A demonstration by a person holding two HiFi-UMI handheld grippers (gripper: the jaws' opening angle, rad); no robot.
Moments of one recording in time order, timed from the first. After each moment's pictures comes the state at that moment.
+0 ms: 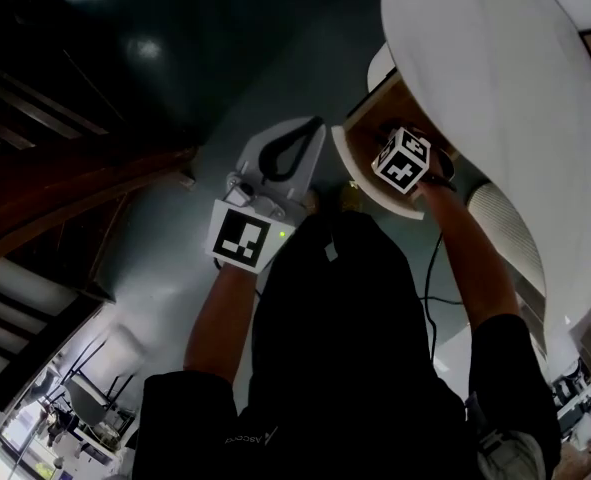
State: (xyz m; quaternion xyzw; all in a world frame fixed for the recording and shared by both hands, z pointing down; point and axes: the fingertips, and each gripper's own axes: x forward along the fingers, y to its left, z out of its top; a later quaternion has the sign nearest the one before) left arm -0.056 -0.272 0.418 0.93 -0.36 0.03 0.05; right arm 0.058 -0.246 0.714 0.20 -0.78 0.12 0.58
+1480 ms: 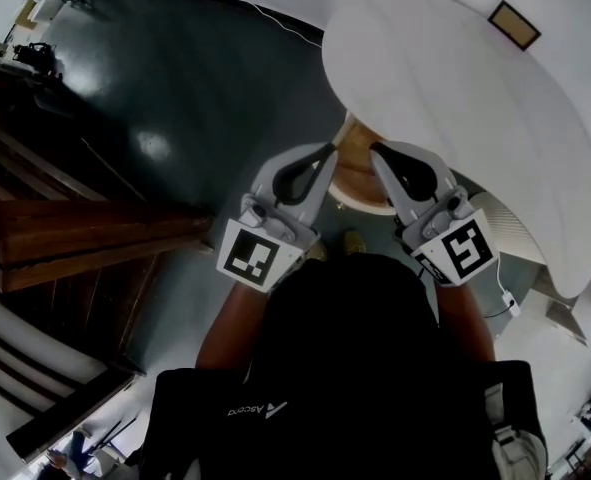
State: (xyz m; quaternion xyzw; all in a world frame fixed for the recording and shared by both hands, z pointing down) left arm -0.001 -0.182 0.241 0.97 -0.25 -0.05 -0.02; right arm 0.048 -0.167 0.241 0.46 -0.89 -0.01 -0.02
